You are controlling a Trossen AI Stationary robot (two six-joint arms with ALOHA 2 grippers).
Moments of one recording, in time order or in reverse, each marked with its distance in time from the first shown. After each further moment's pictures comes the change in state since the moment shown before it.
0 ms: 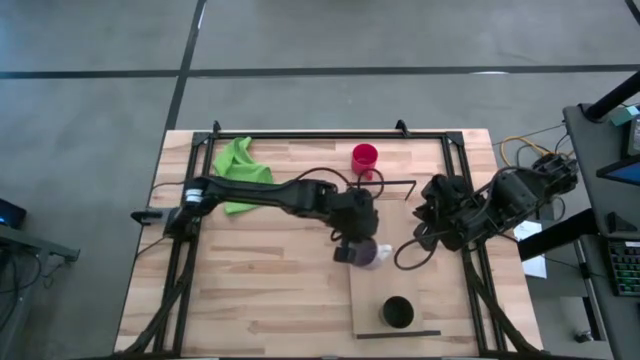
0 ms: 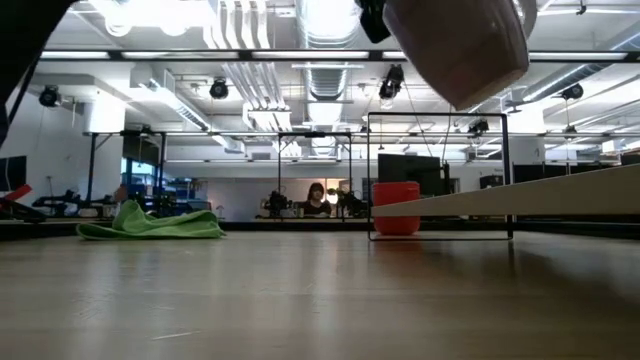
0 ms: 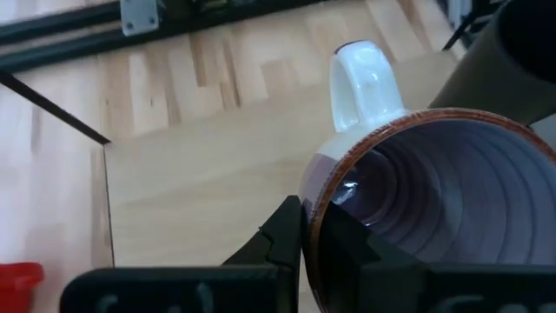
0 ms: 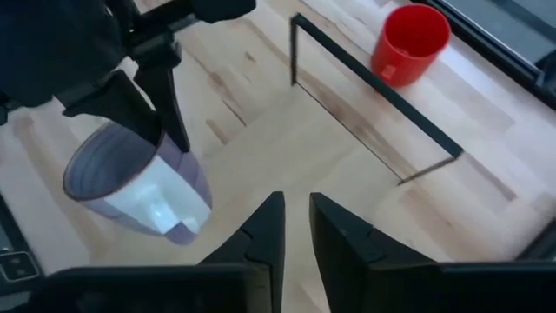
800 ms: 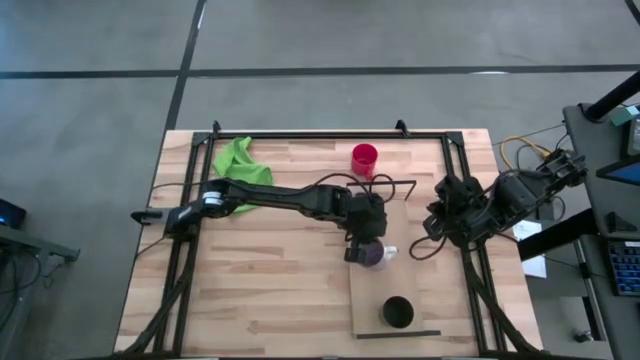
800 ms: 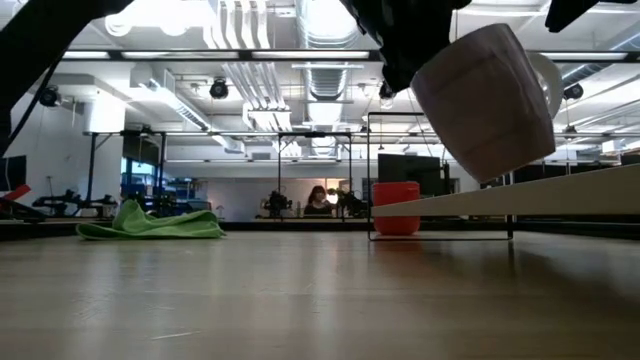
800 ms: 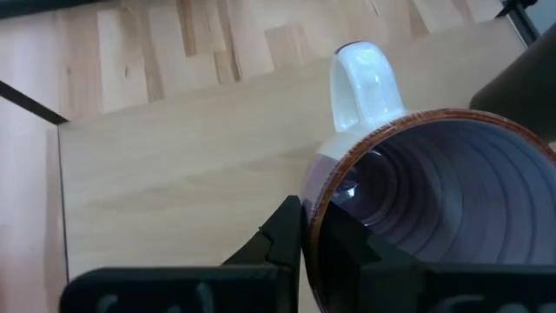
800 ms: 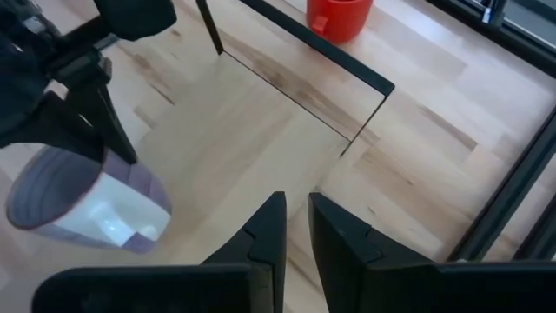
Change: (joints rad) left arm 0.030 0.132 0.021 0.063 0.037 -0.003; right arm 0.000 -0.205 -0.342 0.019 0.016 0.173
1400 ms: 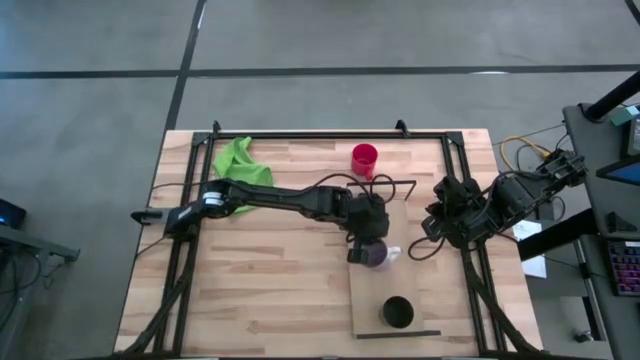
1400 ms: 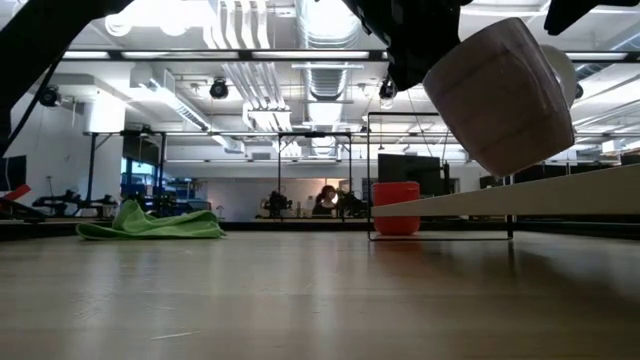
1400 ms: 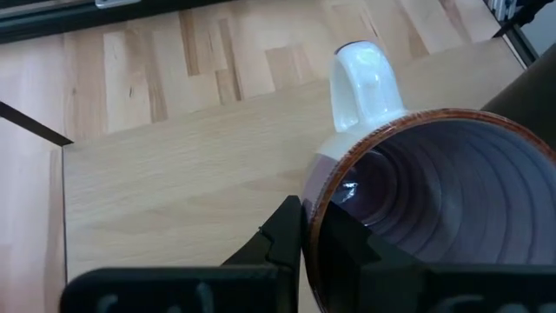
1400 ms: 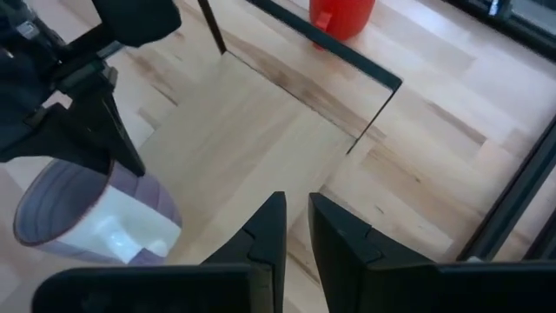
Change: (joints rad) left arm -0.004 0.003 -0.011 0.060 -0.001 -0.002; right arm 0.000 0.001 -0.015 0.025 -0.005 0.018
